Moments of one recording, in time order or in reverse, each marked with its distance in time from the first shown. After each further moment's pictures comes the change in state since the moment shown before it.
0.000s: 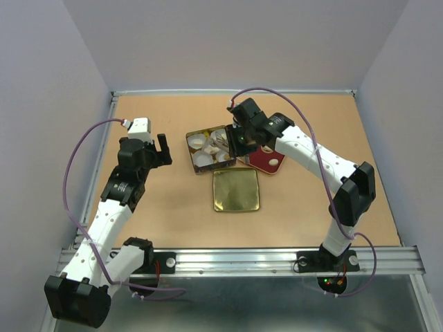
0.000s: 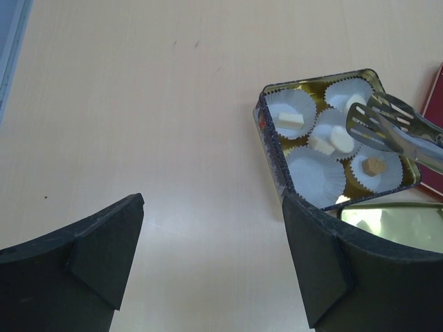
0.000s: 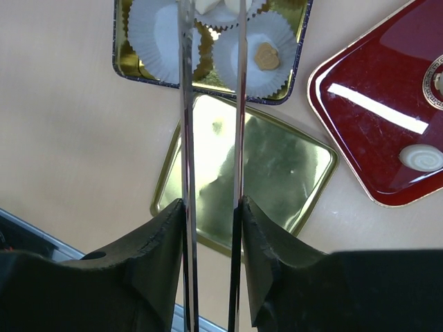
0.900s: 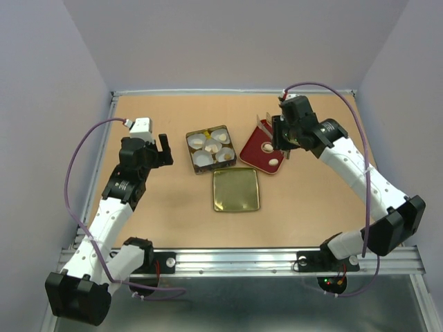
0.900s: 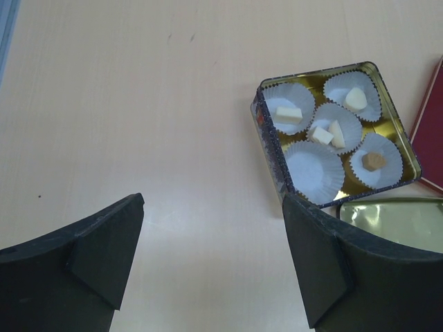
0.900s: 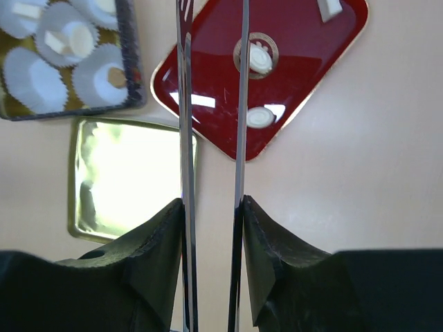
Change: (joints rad) left arm 0.000 0.019 0.000 0.000 0.014 -0.001; right arm -0.193 -0.338 -0.216 -0.001 0.127 -0.031
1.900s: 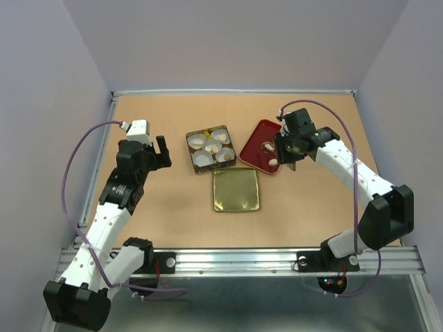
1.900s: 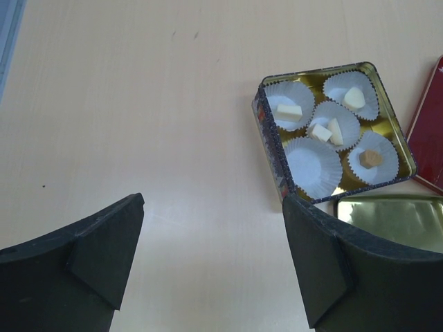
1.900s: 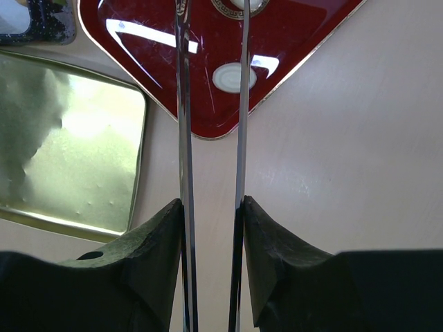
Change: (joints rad) left arm 0.000 -0.050 0.000 -0.047 -0.010 -0.018; right arm -0.135 0.028 -0.248 0.084 -0.092 -0.187
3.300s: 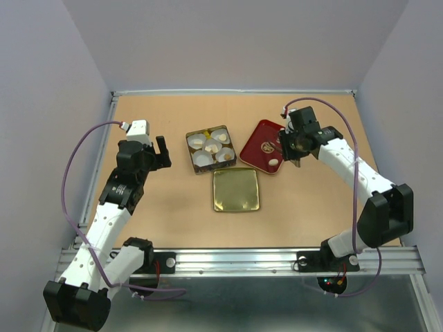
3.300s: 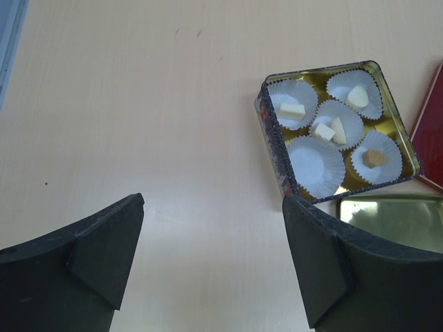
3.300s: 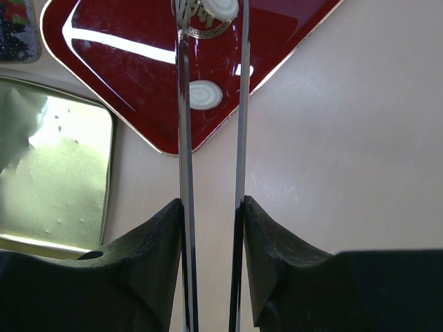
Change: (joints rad) left arm 0.000 0.000 0.000 -0.006 -0.008 0.000; right arm -0.055 0.007 -0.013 0.055 0.019 -0.077
